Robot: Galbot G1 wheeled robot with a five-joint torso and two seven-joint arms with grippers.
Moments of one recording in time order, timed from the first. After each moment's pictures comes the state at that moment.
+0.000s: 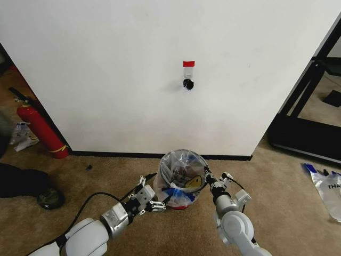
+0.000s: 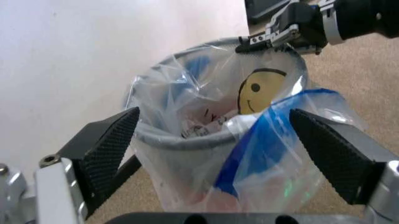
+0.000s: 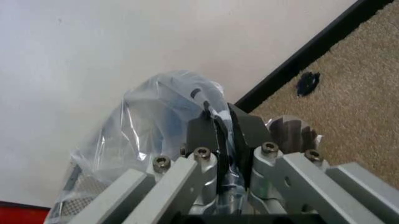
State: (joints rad) left arm 1.22 -0.63 0.07 -2.14 -0.27 0.11 -0.02; right arm -1.31 1.28 0.24 1.82 1.11 0.02 0.27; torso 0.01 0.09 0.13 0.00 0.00
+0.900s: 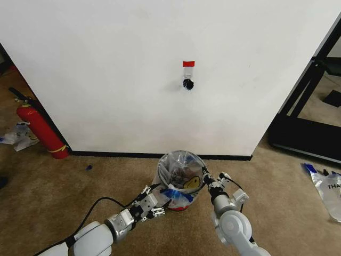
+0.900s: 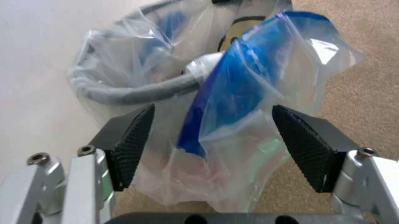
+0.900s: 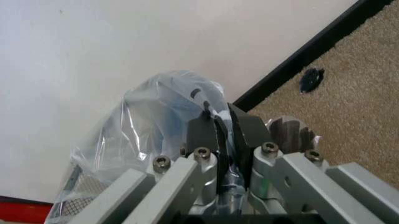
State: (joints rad) left arm 1.19 -0.65 0.16 -2.06 -0.24 0.13 -0.02; right arm -1.30 1.29 0.22 1.83 1.10 0.01 0.29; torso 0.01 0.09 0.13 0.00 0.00
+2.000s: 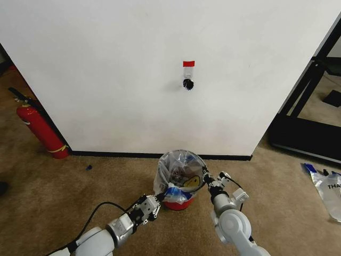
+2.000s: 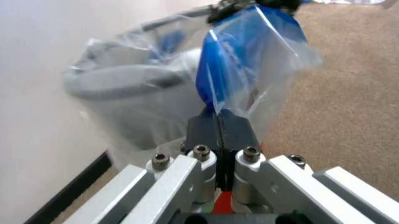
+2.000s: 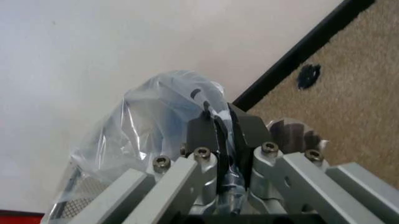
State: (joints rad) left arm 1.25 -0.67 0.18 -2.03 -0.18 -0.03 -0.06; right arm -1.29 1.33 0.24 1.84 1.13 0.00 0.34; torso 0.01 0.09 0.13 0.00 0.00
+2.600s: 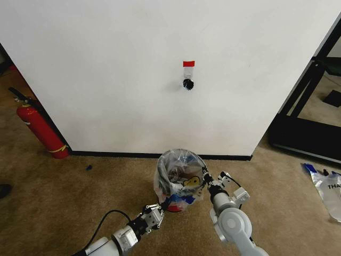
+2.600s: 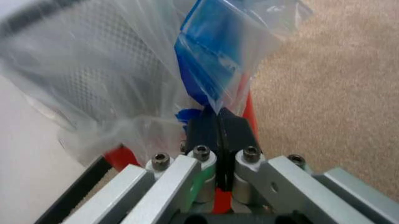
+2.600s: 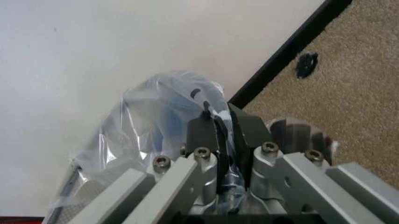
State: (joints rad) left arm 1.24 -0.74 0.24 -1.88 0.00 -0.12 -0.09; right arm -1.31 1.33 0.25 1.90 1.17 -0.04 0.41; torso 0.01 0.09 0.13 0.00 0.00
